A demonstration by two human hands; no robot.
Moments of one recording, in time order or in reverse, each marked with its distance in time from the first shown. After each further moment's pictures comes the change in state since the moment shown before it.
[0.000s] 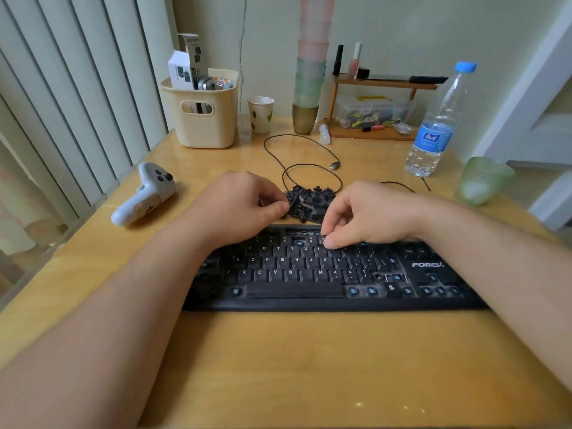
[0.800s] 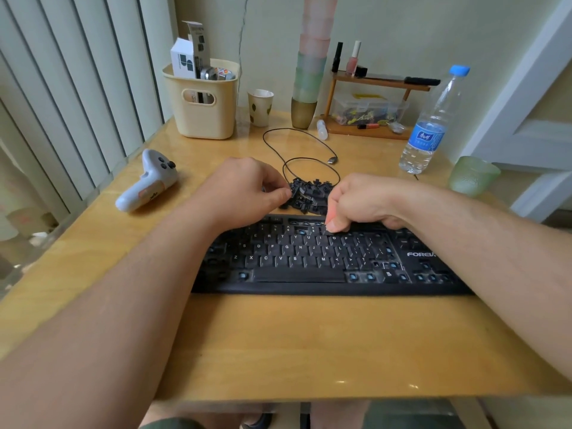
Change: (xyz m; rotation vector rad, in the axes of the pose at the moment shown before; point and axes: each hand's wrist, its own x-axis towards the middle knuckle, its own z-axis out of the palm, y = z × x) left_hand 0.001 -0.003 -0.004 -0.030 0.029 -0.006; right_hand 0.010 -0.025 0.004 0.015 0.025 0.379
